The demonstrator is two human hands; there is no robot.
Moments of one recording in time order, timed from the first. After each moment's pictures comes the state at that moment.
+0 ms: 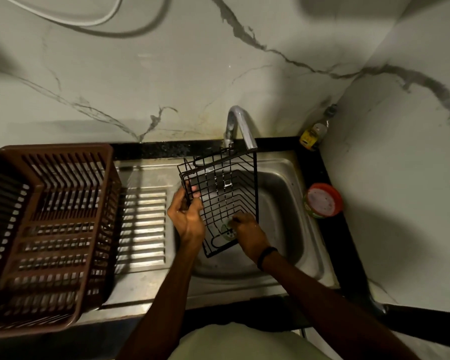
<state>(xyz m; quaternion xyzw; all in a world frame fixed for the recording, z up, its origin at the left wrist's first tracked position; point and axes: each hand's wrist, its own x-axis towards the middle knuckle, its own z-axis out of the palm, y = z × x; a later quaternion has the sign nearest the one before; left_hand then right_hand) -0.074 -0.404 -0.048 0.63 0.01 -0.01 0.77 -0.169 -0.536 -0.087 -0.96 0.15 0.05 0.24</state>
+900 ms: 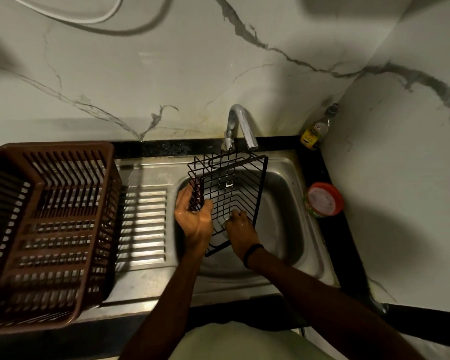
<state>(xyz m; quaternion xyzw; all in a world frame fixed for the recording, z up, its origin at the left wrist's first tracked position) -0.094 -0.406 -0.023 0.71 -0.01 0.01 0.70 -0.157 -0.511 -0.094 -0.98 0.14 0.11 0.04</state>
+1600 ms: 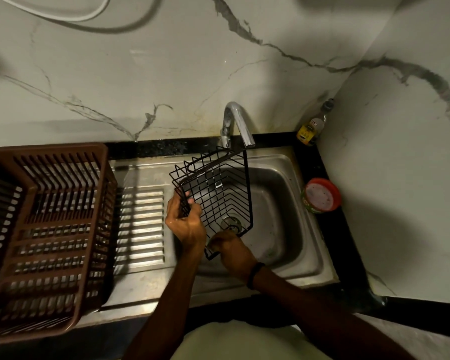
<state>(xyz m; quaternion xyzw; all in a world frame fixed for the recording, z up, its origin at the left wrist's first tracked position) -0.093 -0.405 -0.031 0.67 0.03 0.07 0.74 -0.183 -0.484 -0.110 -0.95 0.03 0.08 0.29</state>
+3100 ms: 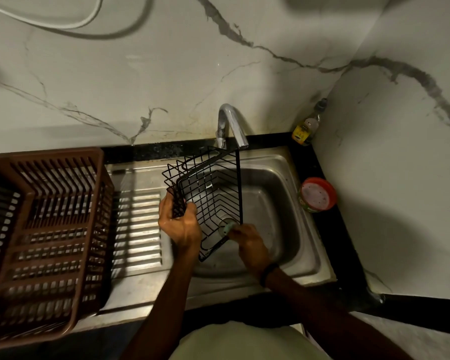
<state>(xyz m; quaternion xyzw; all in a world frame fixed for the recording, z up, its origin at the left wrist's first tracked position) -0.096 -0.406 -0.025 0.68 0.05 0.08 0.73 -0.214 -0.531 -0.129 -0.95 0.13 -0.06 0.29</state>
